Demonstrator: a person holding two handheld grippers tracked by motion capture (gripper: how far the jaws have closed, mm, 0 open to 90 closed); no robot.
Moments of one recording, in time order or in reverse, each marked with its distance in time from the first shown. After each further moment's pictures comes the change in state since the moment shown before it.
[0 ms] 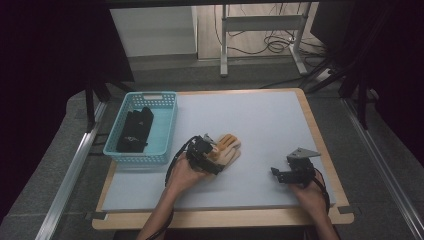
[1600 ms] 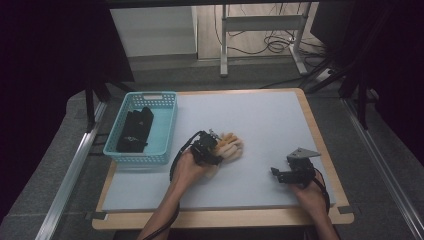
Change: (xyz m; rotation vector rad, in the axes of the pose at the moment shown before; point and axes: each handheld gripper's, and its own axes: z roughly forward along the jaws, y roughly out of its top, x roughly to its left) left arm 0.001 0.022 -0.010 0.052 0.060 -0.016; right arm 0.000 0.000 0.000 -0.001 0.000 0.001
